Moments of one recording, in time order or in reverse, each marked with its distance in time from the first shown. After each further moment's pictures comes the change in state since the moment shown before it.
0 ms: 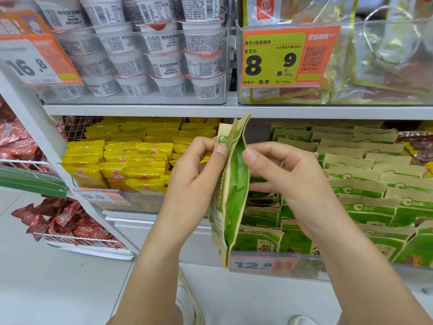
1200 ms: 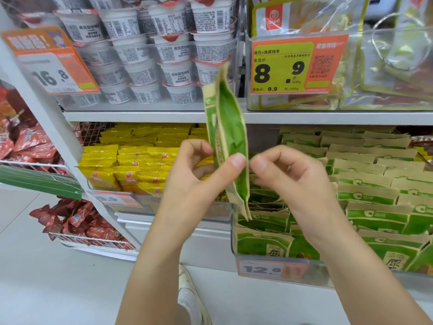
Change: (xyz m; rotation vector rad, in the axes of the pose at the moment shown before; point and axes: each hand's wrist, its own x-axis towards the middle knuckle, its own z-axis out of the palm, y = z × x) left_hand -0.005 0.012 -0.014 -0.077 0.071 -0.074; right_hand -0.002 0.003 0.007 -0.032 0.024 -0.170
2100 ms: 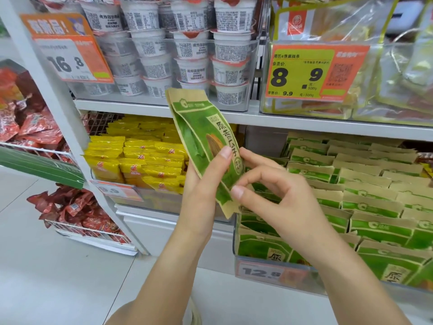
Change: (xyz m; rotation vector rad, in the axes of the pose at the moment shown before) left_hand 0.000 -0.024 0.016 -0.491 0.145 -0.096; right_hand -0.004 0.015 0.009 -0.229 -0.170 0.017
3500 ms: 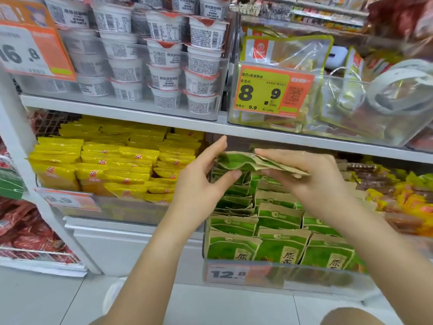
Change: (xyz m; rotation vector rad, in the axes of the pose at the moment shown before) left_hand 0.023 -0.017 0.006 0.629 -0.281 0.170; right_hand 0.005 -0.013 -0.083 -0.722 0.113 -0.258
